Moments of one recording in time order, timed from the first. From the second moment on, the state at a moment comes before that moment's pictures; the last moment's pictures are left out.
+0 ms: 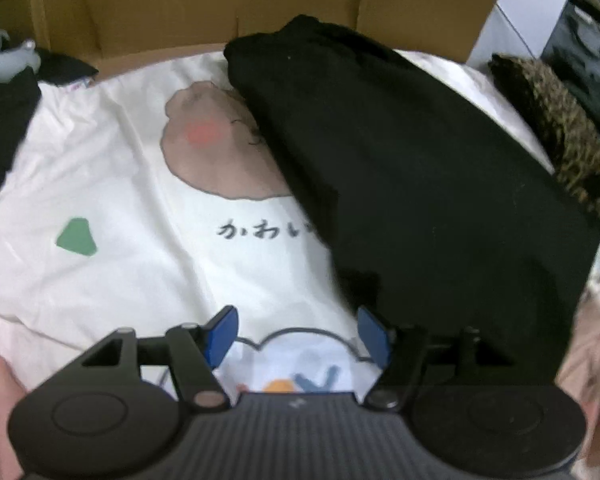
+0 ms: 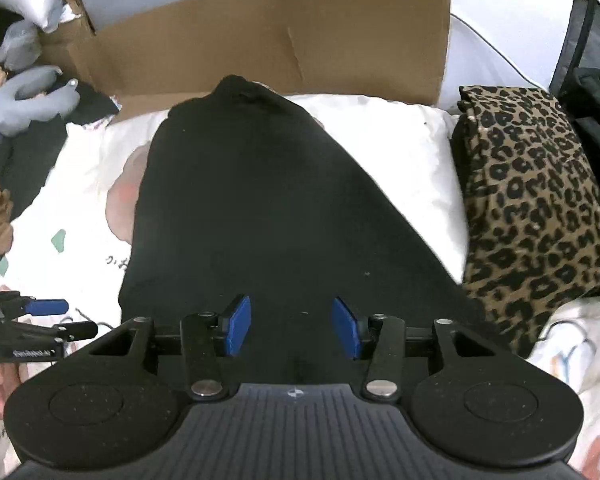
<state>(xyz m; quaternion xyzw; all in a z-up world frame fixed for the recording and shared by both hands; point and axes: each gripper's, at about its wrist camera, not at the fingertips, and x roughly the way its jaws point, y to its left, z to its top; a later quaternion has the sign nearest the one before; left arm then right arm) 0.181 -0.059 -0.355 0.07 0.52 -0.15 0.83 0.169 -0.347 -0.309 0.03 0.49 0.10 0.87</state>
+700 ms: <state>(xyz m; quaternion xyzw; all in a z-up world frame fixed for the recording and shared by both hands) 0.170 -0.021 -0.380 0.04 0.55 -0.19 0.82 0.086 -0.188 -0.374 -0.13 0.46 0.21 0.86</state>
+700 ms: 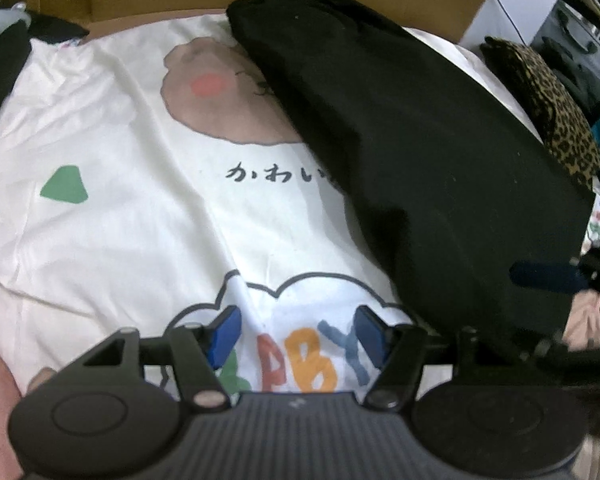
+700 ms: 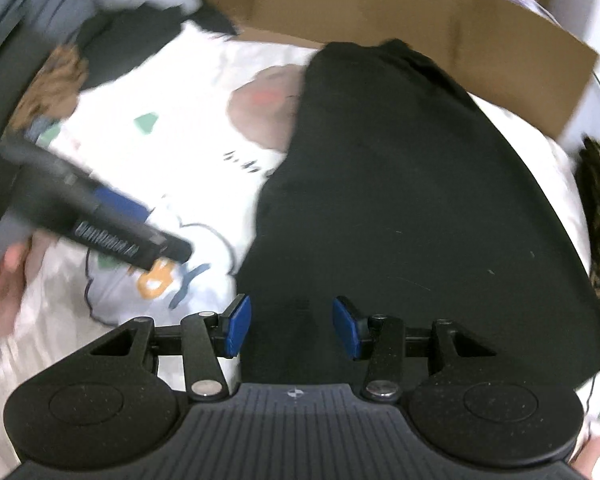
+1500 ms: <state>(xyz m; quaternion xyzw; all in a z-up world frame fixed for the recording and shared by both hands) 0.159 -0.046 -0.386 0.06 0.52 -0.22 0.82 0.060 -0.183 -0.364 -0.30 0.42 0.22 0.83</state>
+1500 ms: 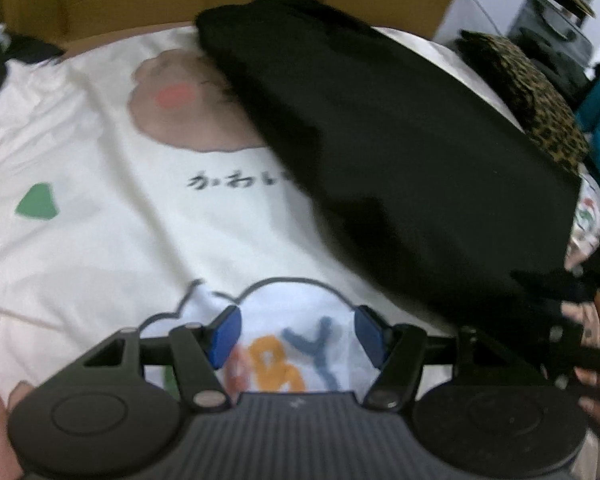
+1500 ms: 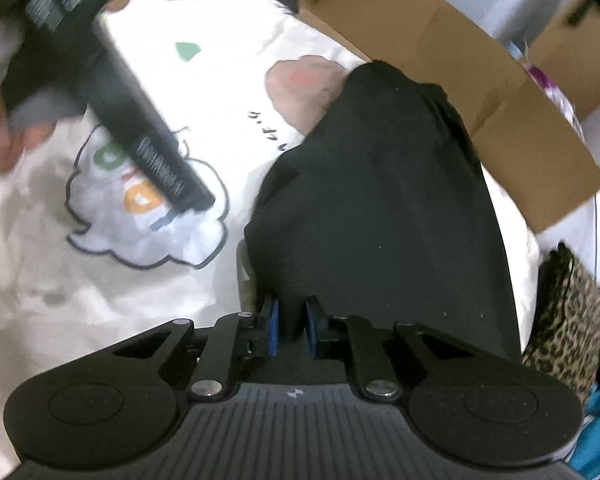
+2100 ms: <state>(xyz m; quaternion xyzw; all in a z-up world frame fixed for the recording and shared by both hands) 0.167 -0.107 -0.408 0.02 0.52 -0.27 0.81 0.100 -0.262 -0.341 -0.05 0.49 0.16 0.86</state>
